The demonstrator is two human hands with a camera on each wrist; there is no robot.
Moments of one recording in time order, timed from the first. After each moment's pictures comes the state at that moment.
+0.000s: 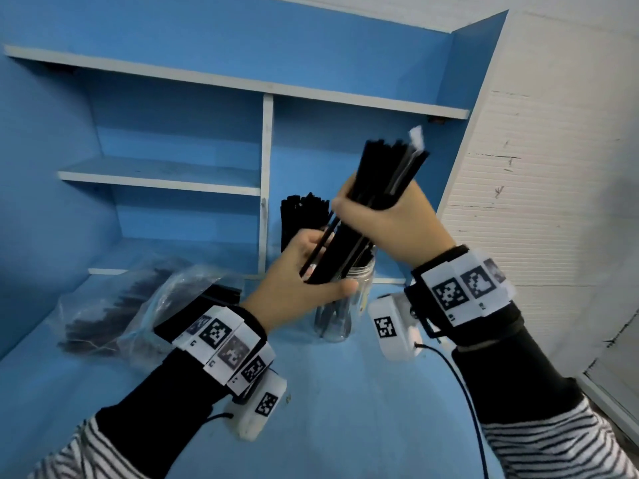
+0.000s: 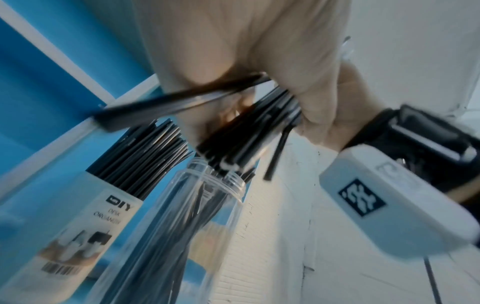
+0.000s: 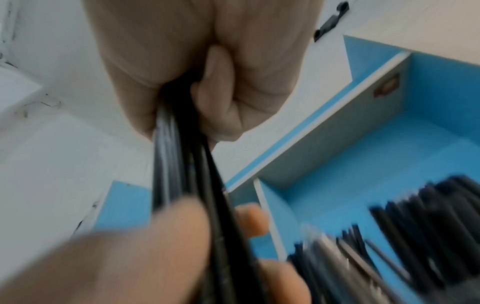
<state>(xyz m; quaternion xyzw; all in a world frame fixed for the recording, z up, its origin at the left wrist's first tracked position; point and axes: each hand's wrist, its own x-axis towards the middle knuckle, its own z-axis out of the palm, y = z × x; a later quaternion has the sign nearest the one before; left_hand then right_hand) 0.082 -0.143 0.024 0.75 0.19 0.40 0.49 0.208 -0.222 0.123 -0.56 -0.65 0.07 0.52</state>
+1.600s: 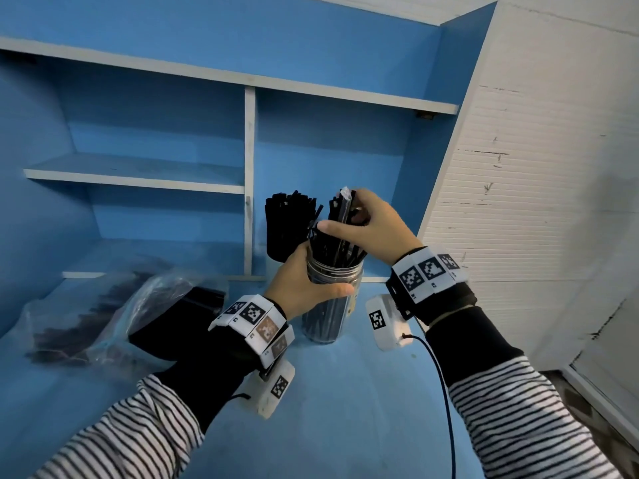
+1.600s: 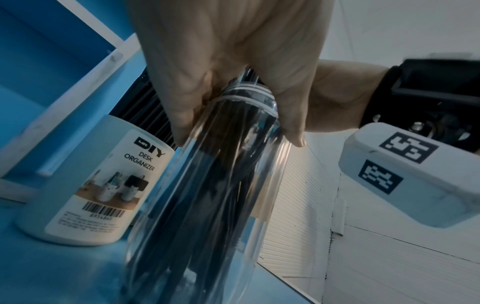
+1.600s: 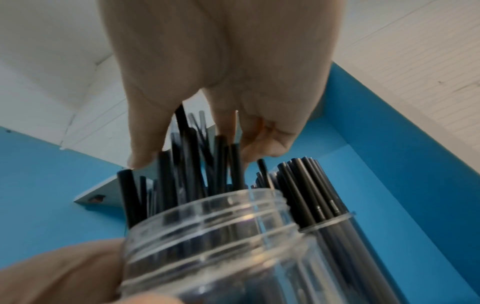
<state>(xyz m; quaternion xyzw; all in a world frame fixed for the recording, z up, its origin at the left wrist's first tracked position) 0.136 -0.105 -0.011 0.77 0.28 0.34 0.47 0.274 -0.170 0.076 -0.67 -0.60 0.08 0.43</state>
